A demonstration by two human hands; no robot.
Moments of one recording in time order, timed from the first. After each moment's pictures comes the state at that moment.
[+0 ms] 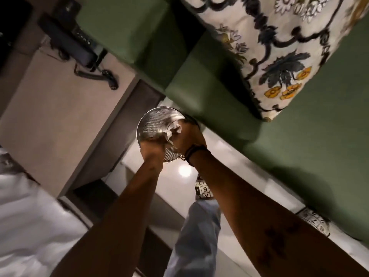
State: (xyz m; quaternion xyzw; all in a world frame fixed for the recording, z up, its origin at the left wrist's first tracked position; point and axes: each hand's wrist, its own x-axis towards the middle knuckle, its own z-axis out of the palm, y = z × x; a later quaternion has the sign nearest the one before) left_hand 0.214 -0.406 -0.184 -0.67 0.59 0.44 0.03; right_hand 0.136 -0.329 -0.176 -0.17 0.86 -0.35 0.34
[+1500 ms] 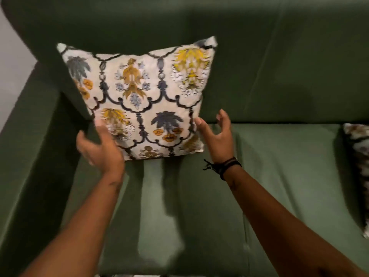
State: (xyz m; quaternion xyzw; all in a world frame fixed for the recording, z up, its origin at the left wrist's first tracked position) left_hand -0.189 -0.181 -0.003 -0.36 0.72 0.55 -0.20; right_hand -0.170 0.053 0.002 0.23 0.72 -0.66 -0.05
